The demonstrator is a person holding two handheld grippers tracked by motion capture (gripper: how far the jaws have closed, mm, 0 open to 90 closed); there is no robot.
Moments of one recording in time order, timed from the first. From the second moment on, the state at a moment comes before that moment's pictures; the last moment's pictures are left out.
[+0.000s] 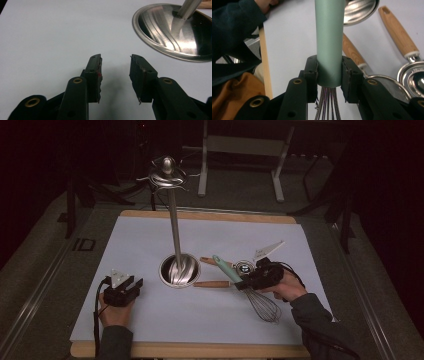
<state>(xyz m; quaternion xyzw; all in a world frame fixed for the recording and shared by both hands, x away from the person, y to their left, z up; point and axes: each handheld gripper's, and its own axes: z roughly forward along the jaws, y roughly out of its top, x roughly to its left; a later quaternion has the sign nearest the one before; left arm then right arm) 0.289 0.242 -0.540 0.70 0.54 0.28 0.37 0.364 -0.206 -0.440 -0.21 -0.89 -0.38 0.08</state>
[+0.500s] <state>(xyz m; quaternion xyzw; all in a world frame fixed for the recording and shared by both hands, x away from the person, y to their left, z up) 0.289 0.242 -0.540 0.70 0.54 0.28 0.37 0.363 -0.203 -0.425 -0.21 -0.87 -0.44 0.08</state>
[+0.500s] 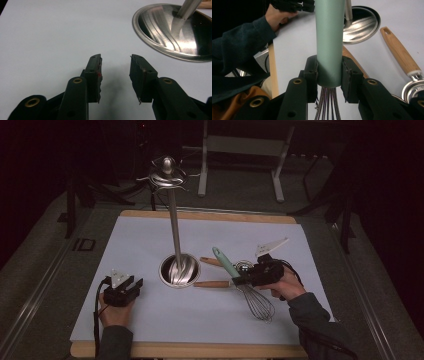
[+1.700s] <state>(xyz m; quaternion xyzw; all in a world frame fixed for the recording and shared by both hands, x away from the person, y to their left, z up) 0.289 0.242 -0.540 0.70 0.54 0.28 0.37 0.361 -0.184 -0.403 -0.19 -0.84 -0.49 0.09</state>
